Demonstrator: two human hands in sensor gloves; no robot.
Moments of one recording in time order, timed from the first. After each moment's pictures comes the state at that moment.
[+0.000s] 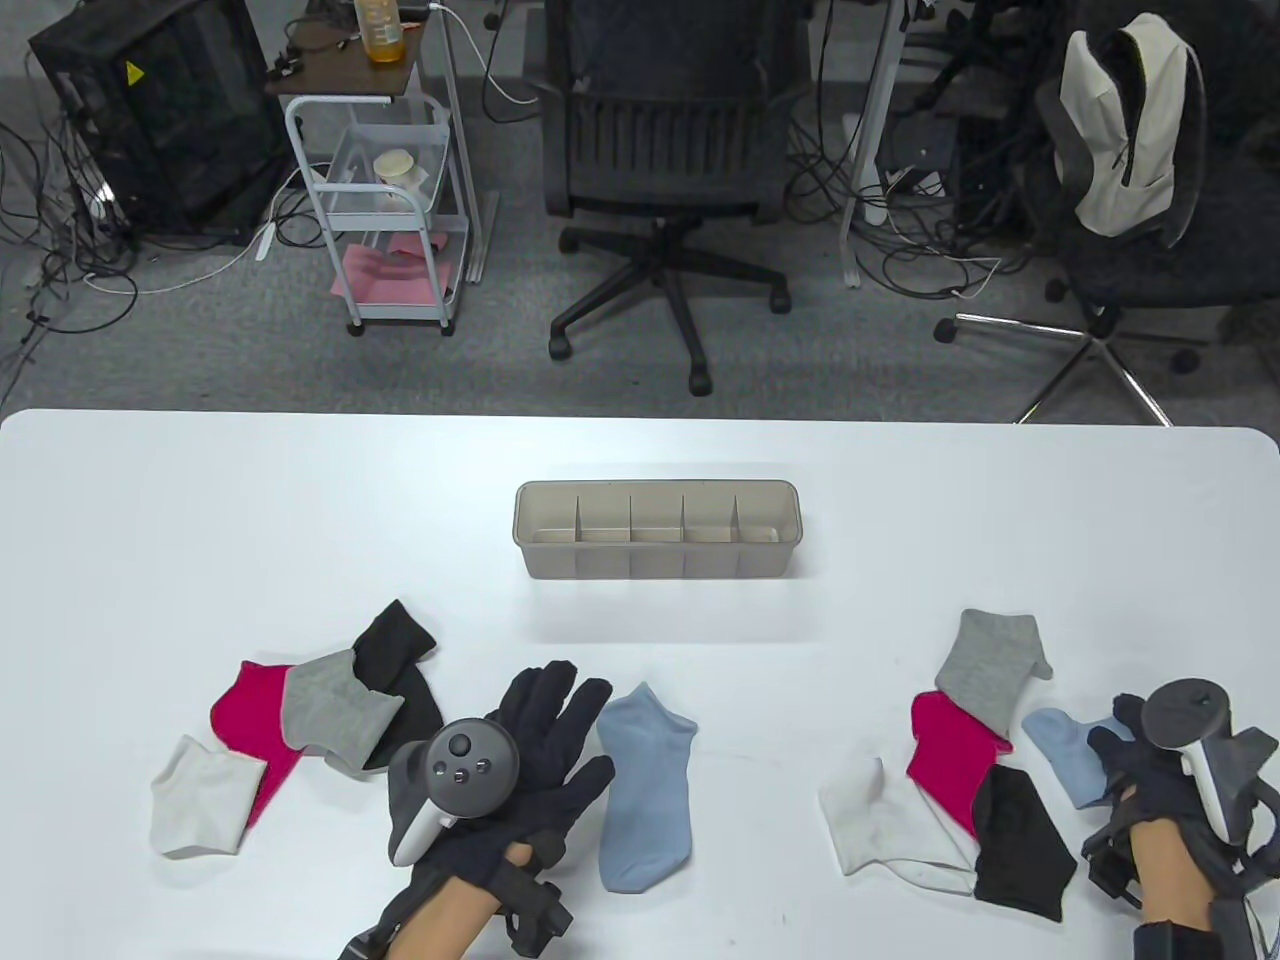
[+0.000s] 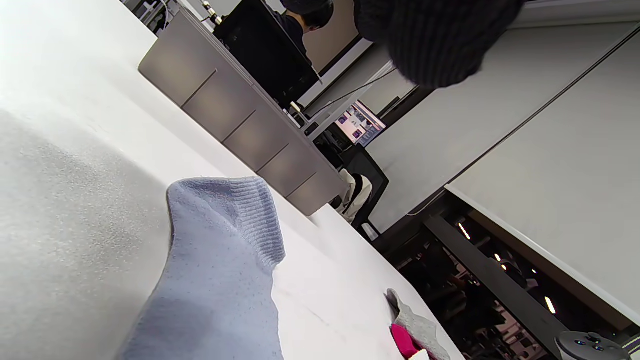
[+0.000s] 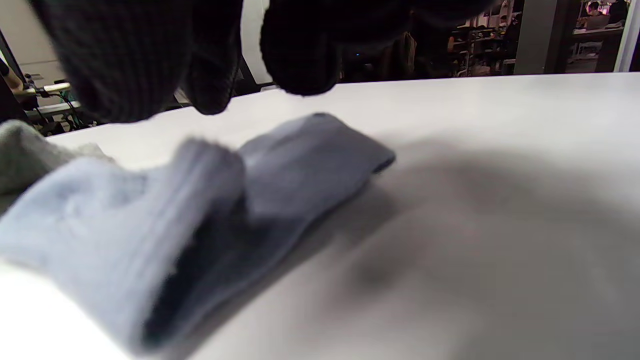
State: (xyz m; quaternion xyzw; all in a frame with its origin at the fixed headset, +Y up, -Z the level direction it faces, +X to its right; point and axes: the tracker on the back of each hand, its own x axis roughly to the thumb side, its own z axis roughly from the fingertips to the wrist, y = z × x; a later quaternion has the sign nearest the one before) left_hand -0.156 -0.732 -0.258 -0.07 -0.16 0.40 0.90; right_hand 0.431 -0.766 -0.287 -0.37 0.03 0.92 0.10
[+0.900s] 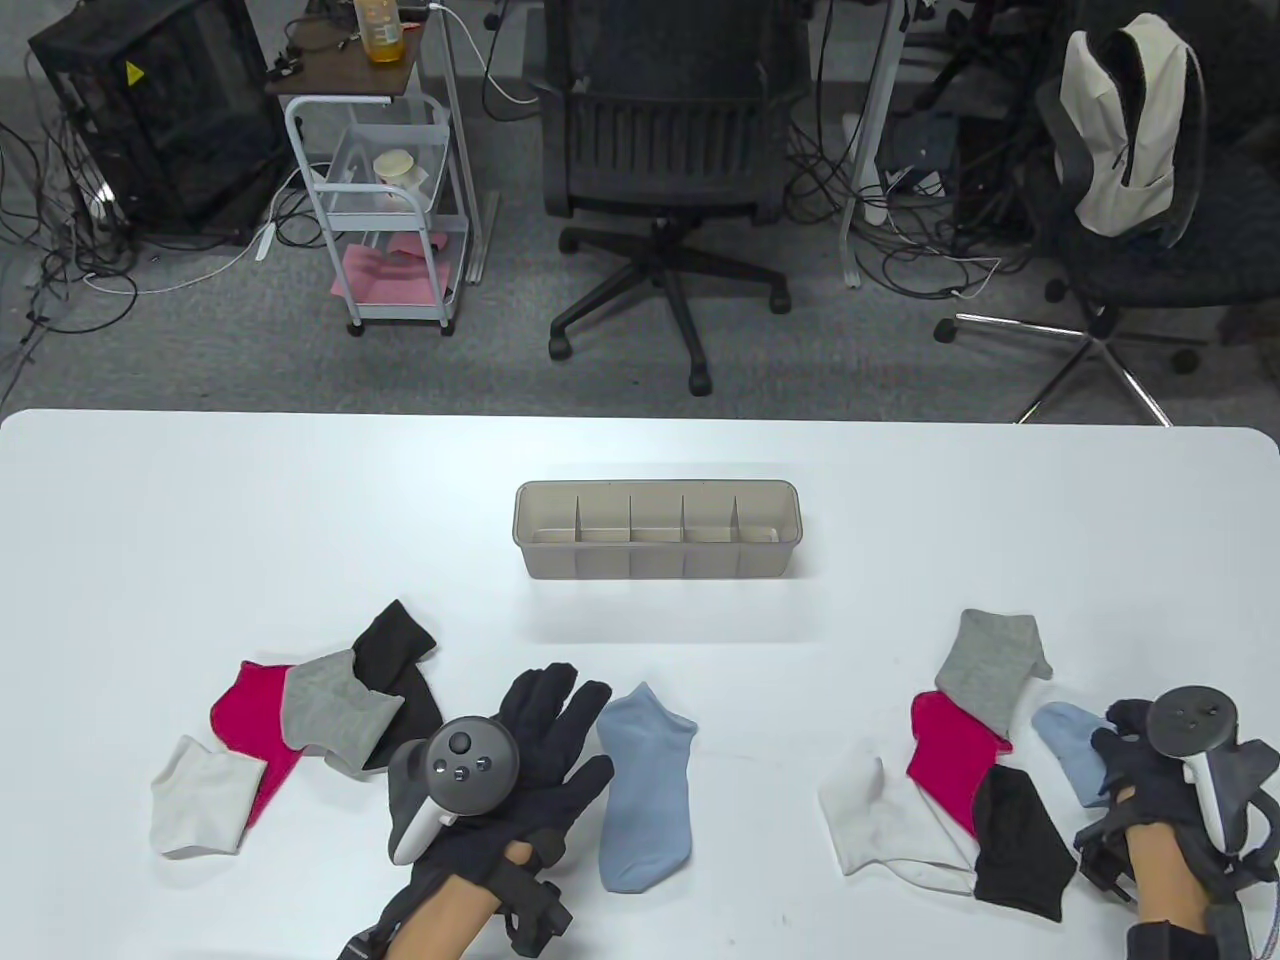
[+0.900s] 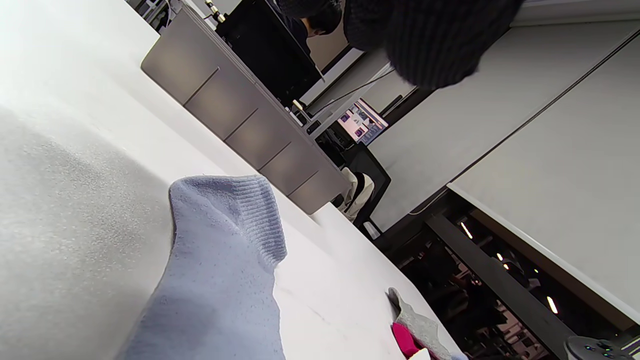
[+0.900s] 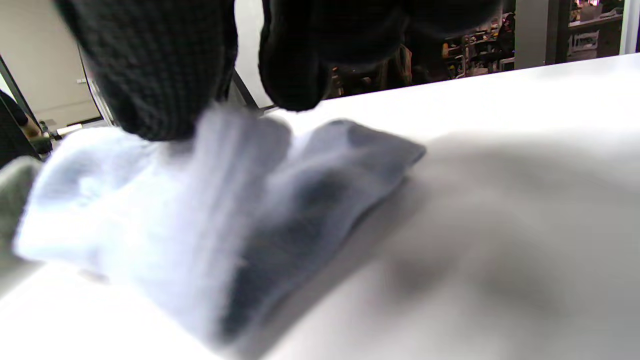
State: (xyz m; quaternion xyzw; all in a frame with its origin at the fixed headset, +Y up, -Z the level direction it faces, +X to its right) left_hand -0.156 -0.734 -0.261 -0.07 -0.16 0.40 0.90; right_hand 0.437 -0.759 -0.281 -0.37 -0.02 0.92 0.15
